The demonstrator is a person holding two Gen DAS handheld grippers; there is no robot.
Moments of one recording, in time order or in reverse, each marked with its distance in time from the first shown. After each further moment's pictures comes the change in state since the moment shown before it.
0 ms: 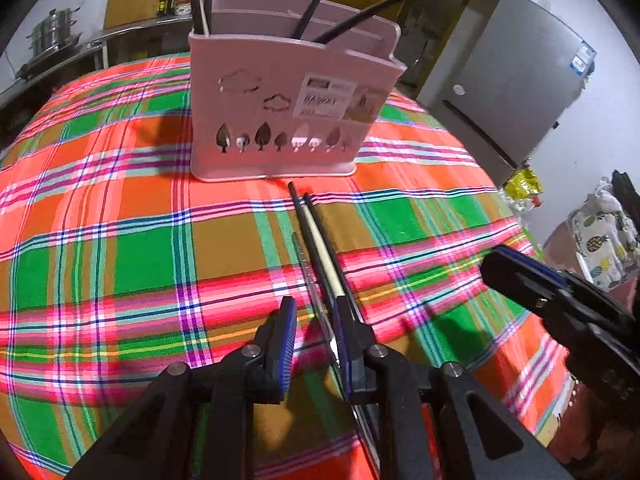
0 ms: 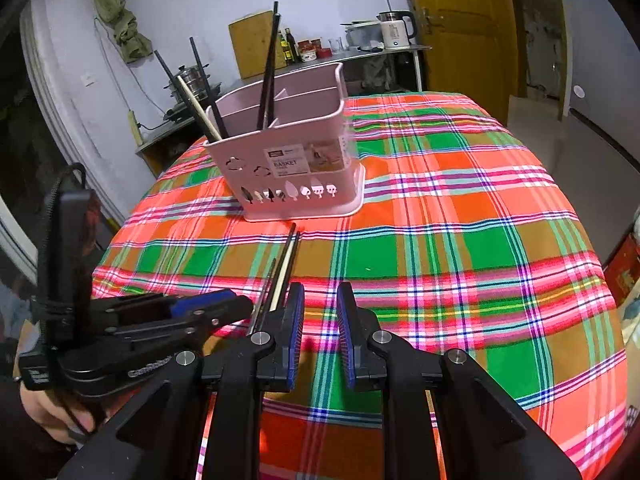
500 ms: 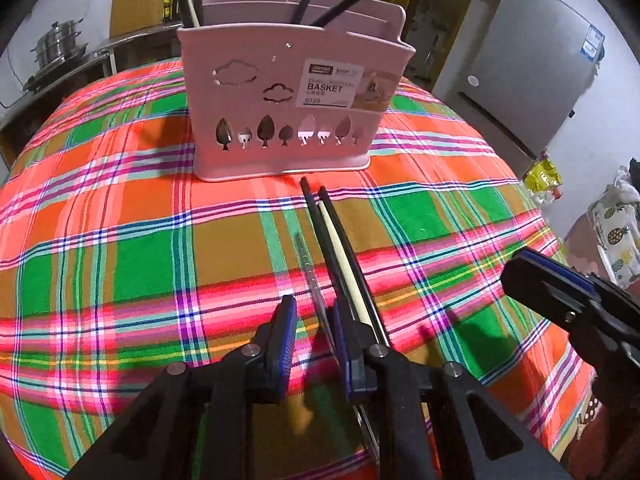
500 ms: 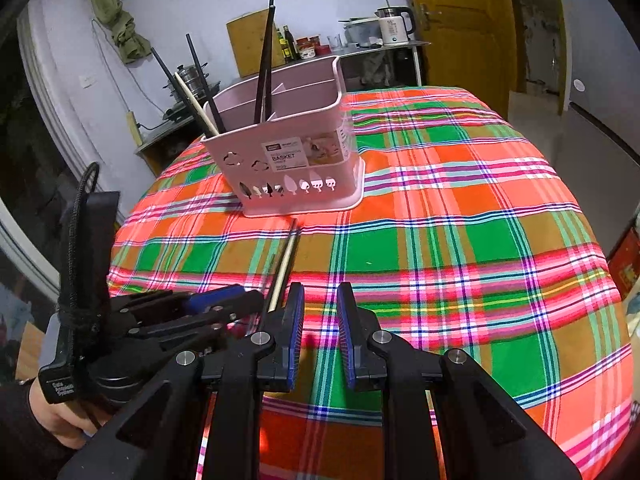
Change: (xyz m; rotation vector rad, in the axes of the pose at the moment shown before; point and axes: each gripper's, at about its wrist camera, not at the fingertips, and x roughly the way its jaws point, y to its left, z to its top) left arm 0.014 -0.011 0.003 0.041 -0.002 0.084; right arm 0.003 0.000 -0.003 0.010 0.008 0.007
